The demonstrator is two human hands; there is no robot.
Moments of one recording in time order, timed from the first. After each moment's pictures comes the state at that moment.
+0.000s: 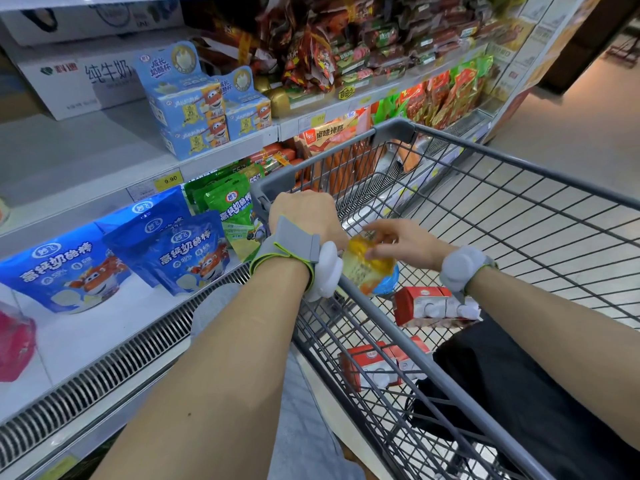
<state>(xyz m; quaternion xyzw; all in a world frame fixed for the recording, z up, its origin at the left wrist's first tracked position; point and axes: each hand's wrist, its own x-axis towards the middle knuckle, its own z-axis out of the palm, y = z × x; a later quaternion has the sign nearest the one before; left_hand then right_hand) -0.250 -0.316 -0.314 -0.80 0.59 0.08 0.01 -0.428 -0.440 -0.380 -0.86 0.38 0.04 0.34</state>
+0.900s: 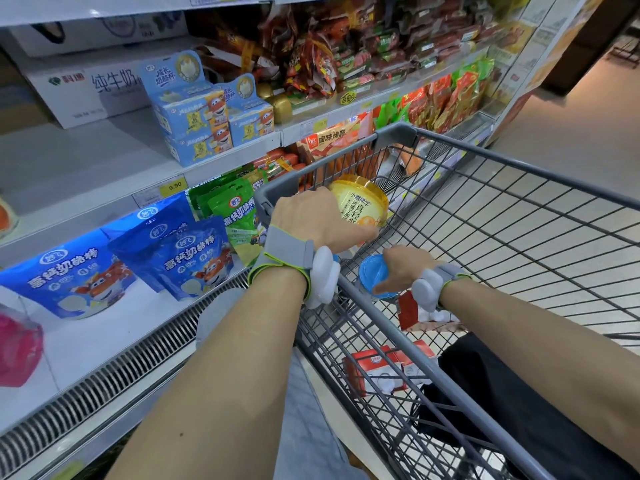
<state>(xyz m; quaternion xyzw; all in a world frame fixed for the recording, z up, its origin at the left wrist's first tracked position) -0.251 -0.316 -0.315 -0.82 0.56 0.09 -0.10 -0.418 -0.439 -0.428 -0.87 0.43 0.26 0.00</state>
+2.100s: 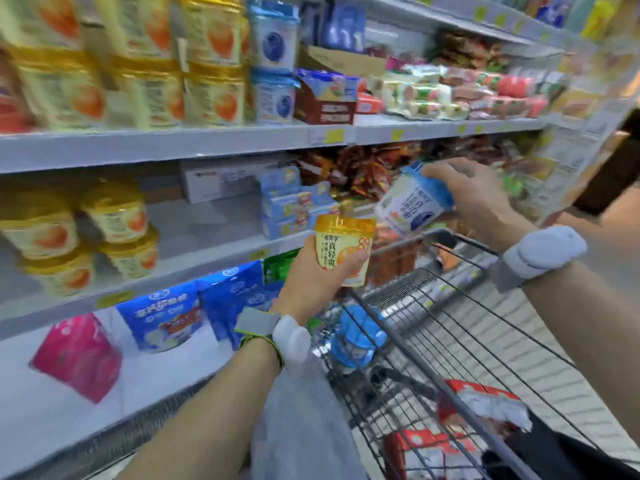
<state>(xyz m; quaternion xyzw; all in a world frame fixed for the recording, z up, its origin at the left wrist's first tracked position) -0.191 -0.220 -0.293 -0.63 0.38 0.29 -0.61 -0.341 -0.397 -0.161 -0.73 0.40 -0.37 0.41</state>
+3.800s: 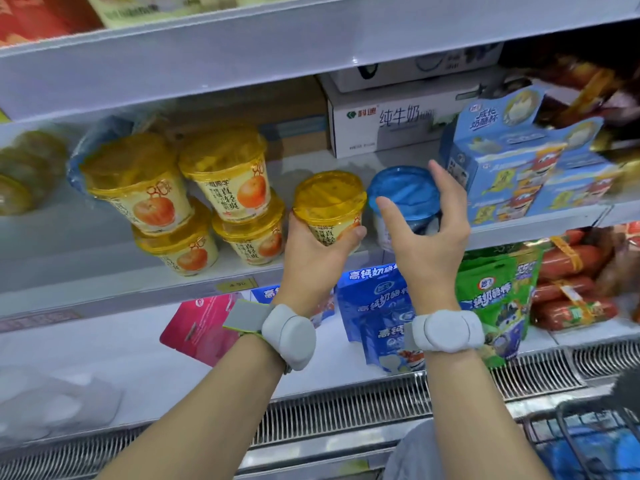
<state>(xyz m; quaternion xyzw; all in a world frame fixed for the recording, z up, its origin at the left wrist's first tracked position) 0.044 -0.193 -0.393 -0.77 0.12 0.06 -0.62 -0.005 -0.325 -0.414 -0.70 0.15 -0.53 0.46</state>
